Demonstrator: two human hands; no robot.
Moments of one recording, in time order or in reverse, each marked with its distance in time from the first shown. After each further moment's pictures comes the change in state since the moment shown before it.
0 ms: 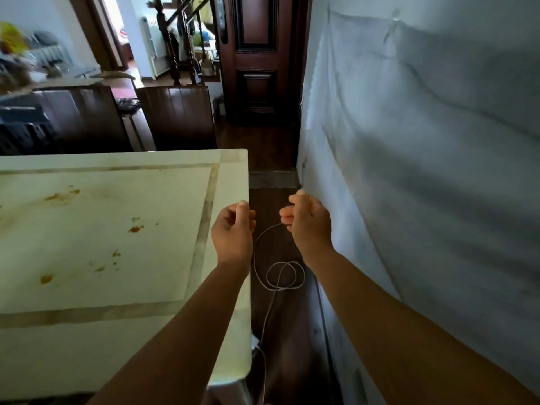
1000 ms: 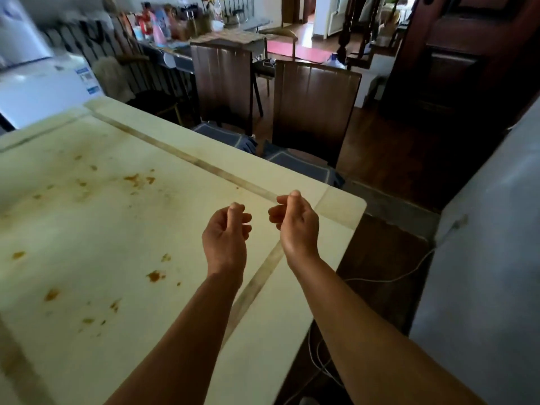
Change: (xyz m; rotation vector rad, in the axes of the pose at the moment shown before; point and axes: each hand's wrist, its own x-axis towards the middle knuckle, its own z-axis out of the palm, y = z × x) left_hand 0.345 -0.016 0.037 0.110 0.665 -0.044; right_hand 0.315 0.026 0.286 0.086 -0.602 0.109
